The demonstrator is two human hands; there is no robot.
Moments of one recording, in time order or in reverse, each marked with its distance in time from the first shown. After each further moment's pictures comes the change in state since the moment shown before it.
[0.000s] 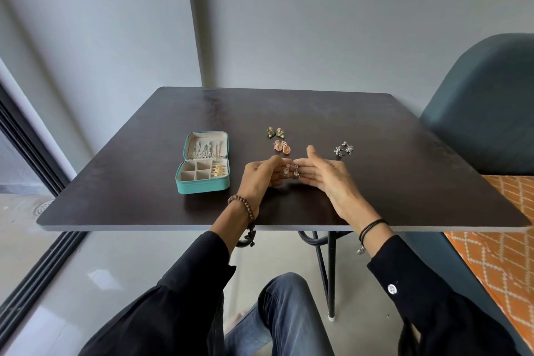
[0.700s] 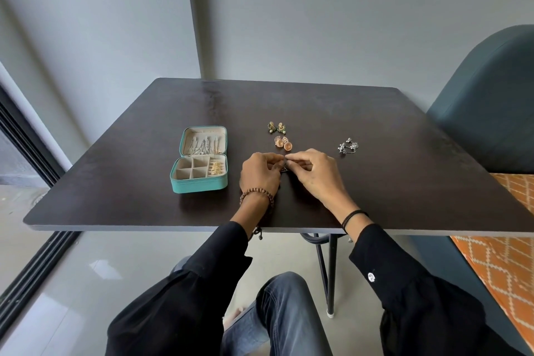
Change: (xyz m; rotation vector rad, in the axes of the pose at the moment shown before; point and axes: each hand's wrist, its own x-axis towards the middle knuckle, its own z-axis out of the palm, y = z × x) left_hand 0.033 -0.020 0.004 0.657 0.313 0.174; right_hand 0.037 0.022 0.013 -0.744 0.109 -0.389
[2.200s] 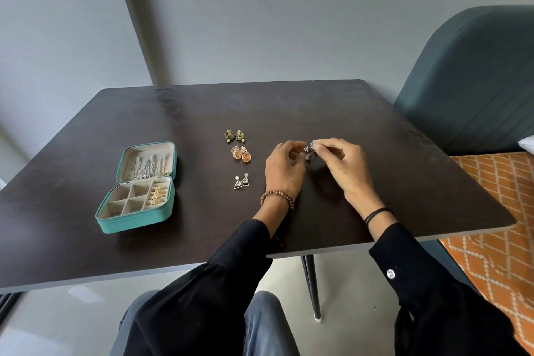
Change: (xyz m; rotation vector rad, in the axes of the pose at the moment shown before) left_hand 0.017 0.059 0.115 -0.154 -0.101 0.243; right_hand 0.027 0.083 -0.091 0.217 0.277 0.139
